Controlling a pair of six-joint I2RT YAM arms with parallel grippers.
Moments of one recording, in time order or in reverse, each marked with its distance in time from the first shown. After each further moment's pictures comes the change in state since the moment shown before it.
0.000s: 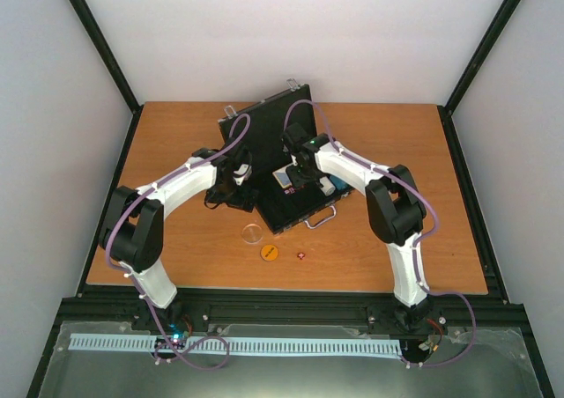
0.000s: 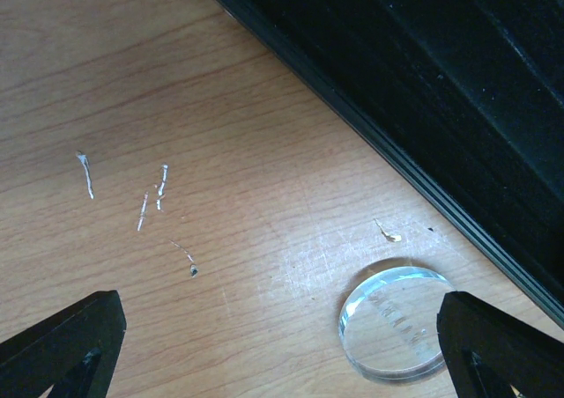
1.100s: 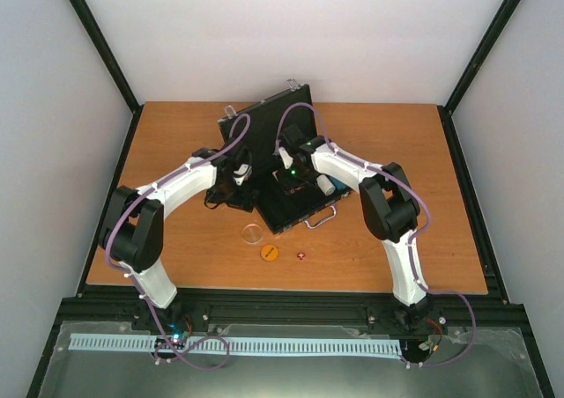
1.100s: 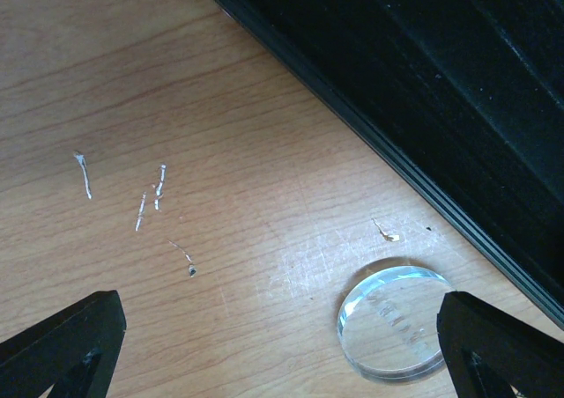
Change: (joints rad) left arm 0.000 0.000 0.000 0.000 0.004 0.000; right arm 0.000 0.059 0.005 0.073 -0.274 -0.015
